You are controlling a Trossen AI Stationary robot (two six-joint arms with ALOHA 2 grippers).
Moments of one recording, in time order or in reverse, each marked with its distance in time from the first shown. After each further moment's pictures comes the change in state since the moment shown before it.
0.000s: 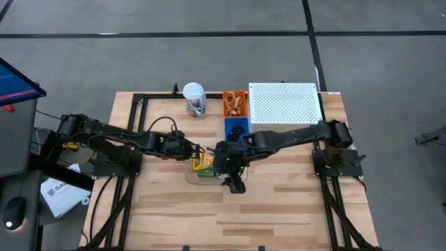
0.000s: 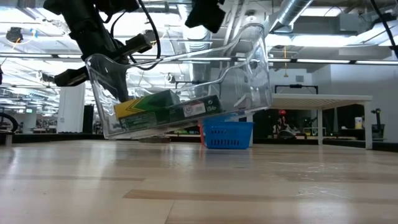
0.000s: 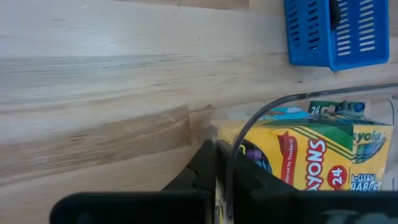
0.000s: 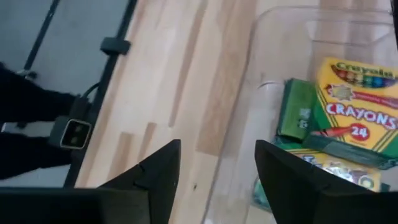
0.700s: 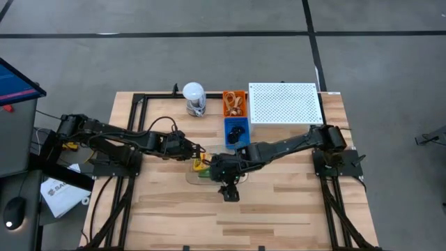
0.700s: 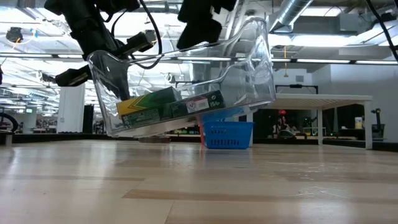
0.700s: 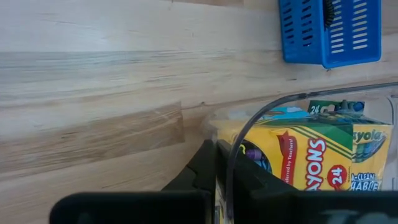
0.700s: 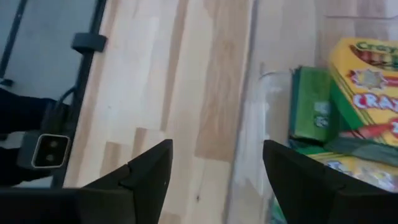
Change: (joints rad) left arm 0.005 0.000 0.000 0.019 0.016 -0.002; right arm 0.057 0.090 0.000 0.053 0.099 0.108
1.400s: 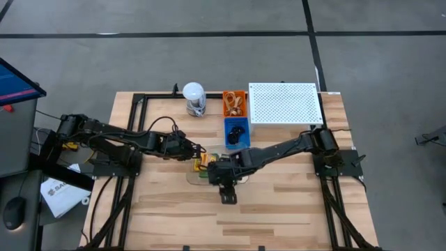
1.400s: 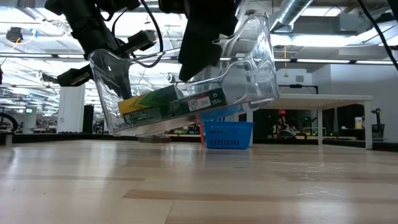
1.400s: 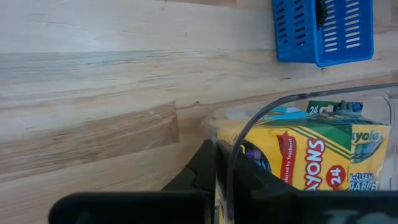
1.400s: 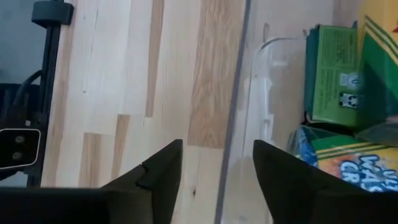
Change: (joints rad) left arm 0.000 0.000 0.000 0.018 -0.001 0.010; right arm 0.006 0.082 0.000 -0.027 0.002 0.041
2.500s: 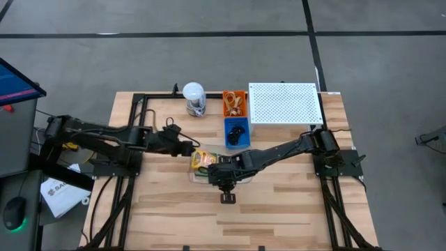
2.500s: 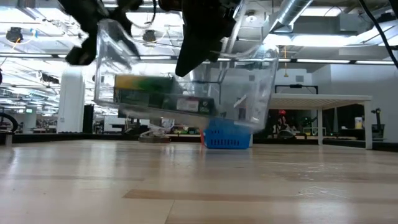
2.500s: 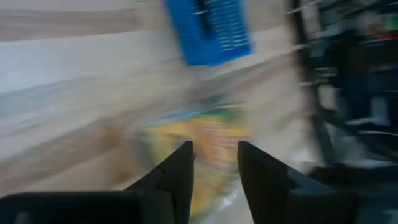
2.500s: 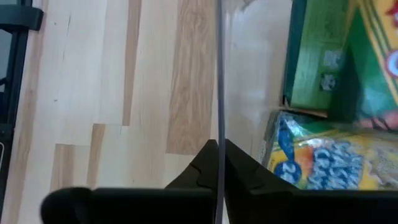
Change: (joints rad) left arm -0.015 -0.229 0.000 0.050 0.040 0.202; right arm 0.013 -0.002 0.000 0.008 0.111 0.001
